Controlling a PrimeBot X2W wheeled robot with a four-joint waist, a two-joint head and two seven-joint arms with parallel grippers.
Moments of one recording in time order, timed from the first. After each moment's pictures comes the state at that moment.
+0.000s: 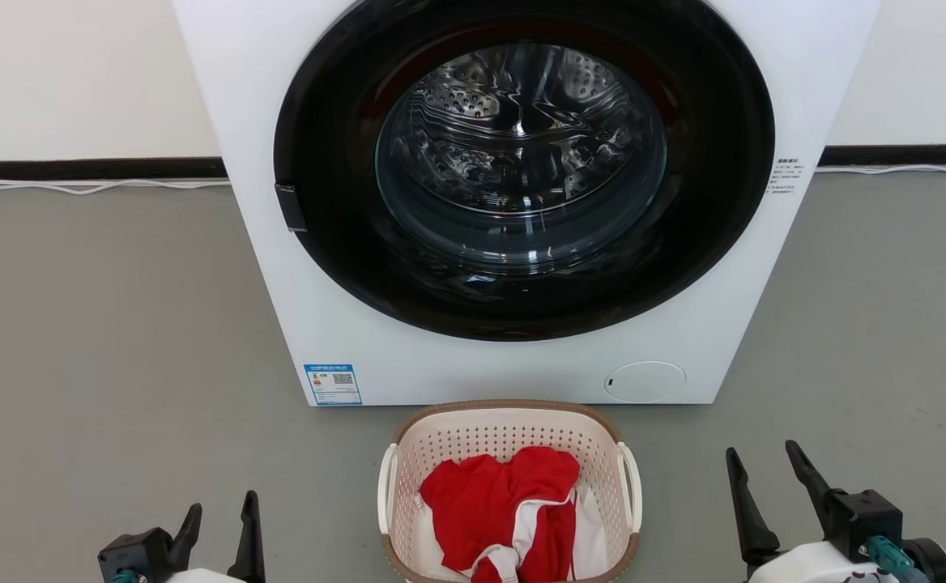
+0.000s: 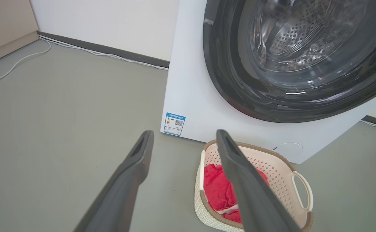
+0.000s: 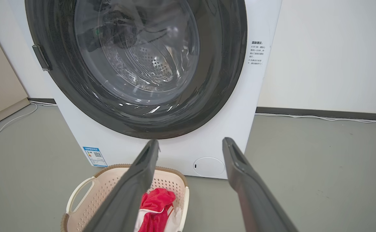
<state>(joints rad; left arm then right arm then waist) -0.05 0.07 0.06 0.55 -0.29 -0.08 -0.26 -0.04 -0.05 -0.08 0.43 -0.02 0.12 -0.25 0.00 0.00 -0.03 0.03</state>
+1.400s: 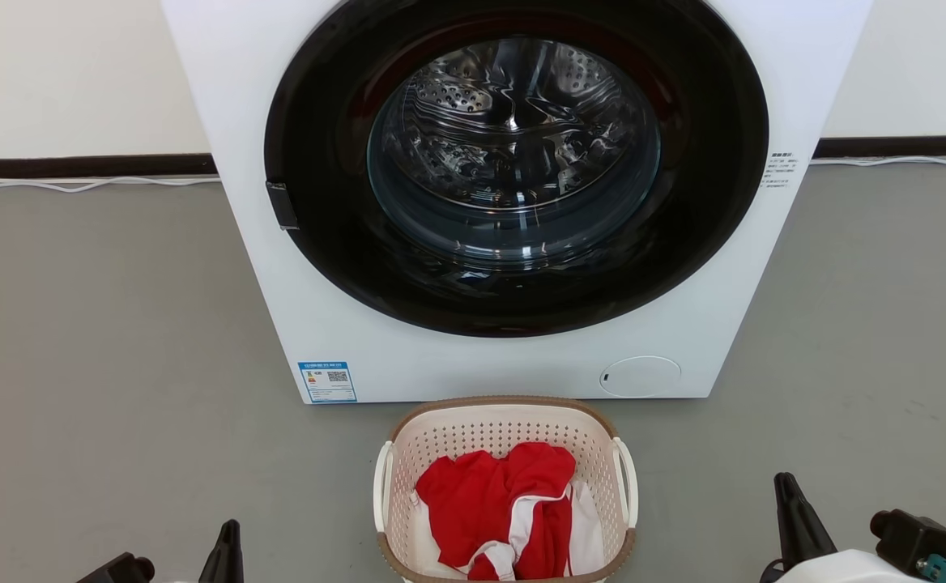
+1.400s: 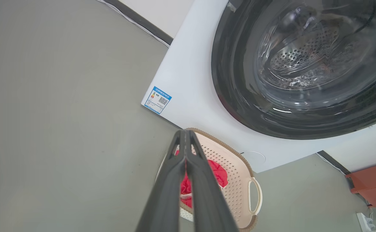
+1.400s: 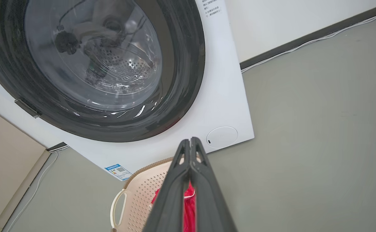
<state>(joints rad) -0.01 0.05 0.07 0.53 -0.61 -0.09 -0.16 0.00 -0.04 -0.09 0.44 0.40 0.12 -0.16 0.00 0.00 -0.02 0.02</state>
